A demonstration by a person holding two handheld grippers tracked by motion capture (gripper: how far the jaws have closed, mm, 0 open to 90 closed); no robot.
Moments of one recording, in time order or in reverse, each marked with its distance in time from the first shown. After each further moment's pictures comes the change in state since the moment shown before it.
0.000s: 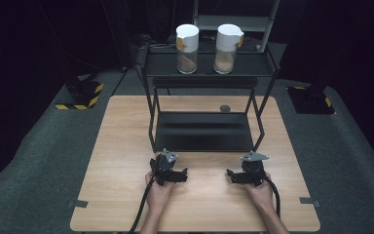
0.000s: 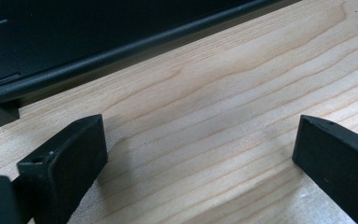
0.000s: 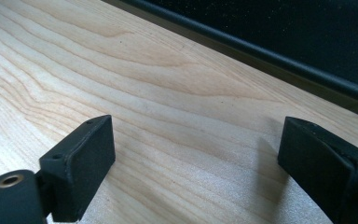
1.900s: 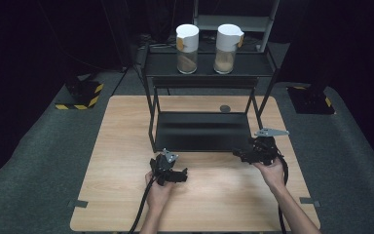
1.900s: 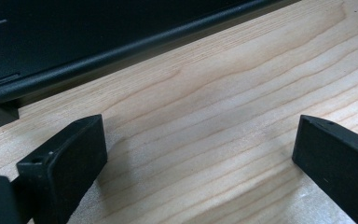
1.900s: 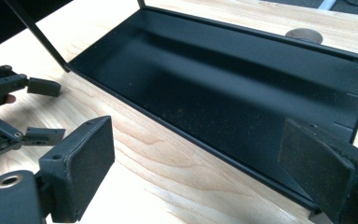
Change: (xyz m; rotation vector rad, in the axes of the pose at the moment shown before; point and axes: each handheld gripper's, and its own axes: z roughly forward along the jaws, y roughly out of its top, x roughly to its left) left arm 0.000 0.000 0.000 0.000 -0.002 0.000; right arm -0.053 0.054 -0.050 -0.135 0.165 0.080
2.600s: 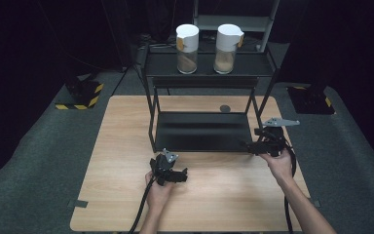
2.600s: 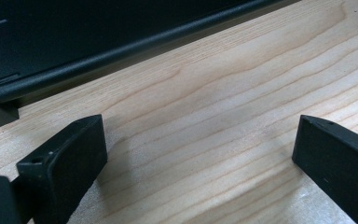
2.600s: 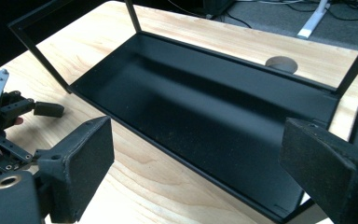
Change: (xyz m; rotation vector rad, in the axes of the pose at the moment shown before) left arm 0.000 0.000 0.000 0.001 0.000 0.001; right arm -0.006 0.027 -0.024 -0.029 -0.008 0.002
